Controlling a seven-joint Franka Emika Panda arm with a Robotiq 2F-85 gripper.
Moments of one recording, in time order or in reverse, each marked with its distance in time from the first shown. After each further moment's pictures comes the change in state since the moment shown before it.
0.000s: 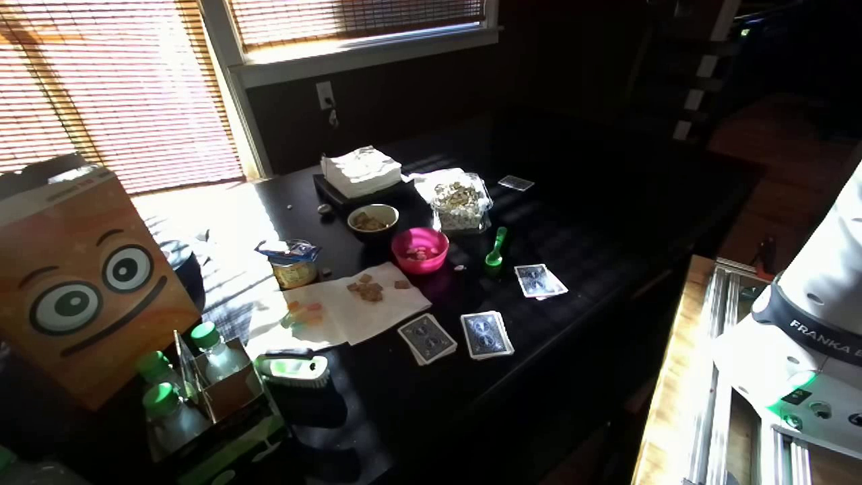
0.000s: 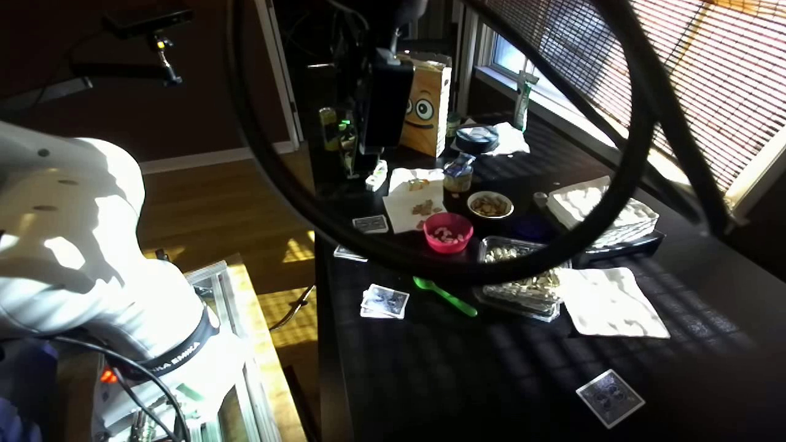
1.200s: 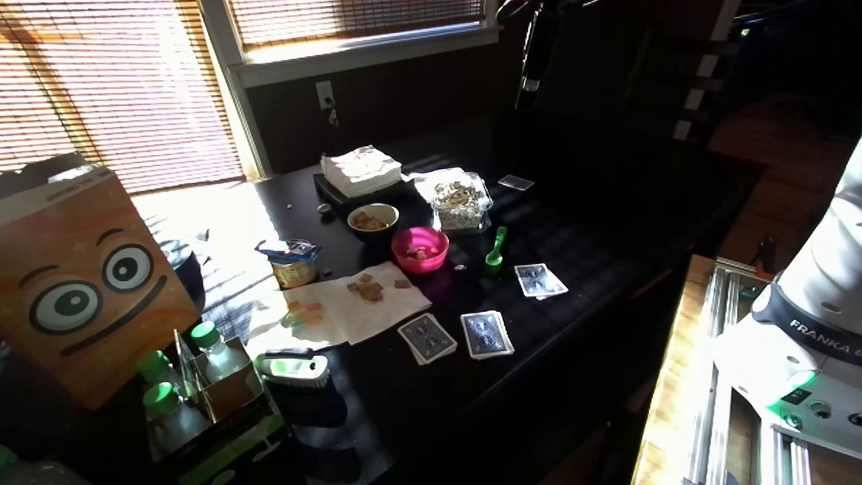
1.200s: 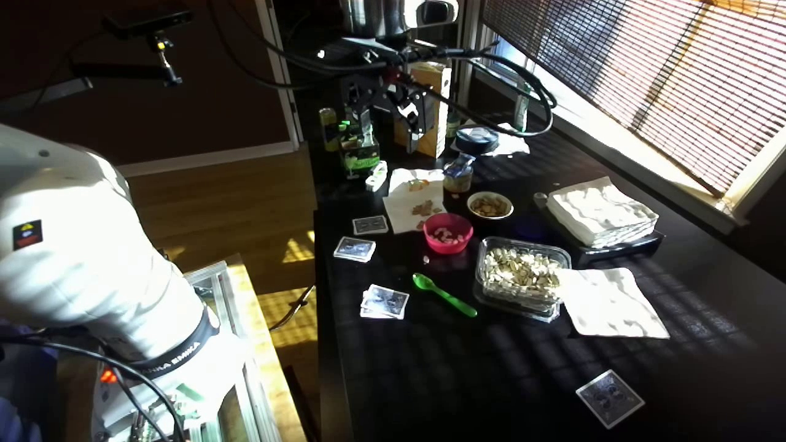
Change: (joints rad) arm 0.264 0.073 0.193 -0.281 0.045 0.645 -0.303
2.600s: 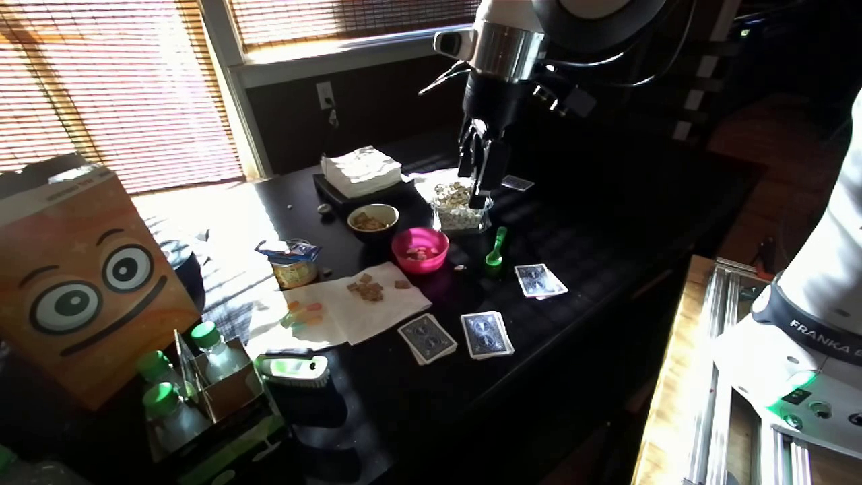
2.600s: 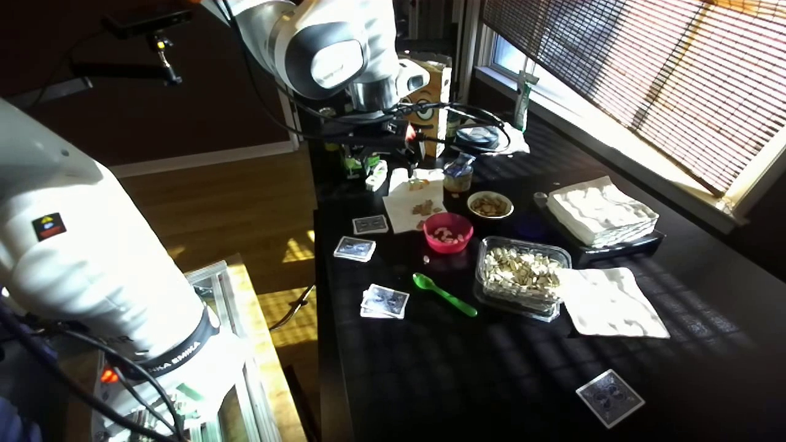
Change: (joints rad) arm 0.135 0.267 0.054 -0.120 0.022 0.475 -0.214
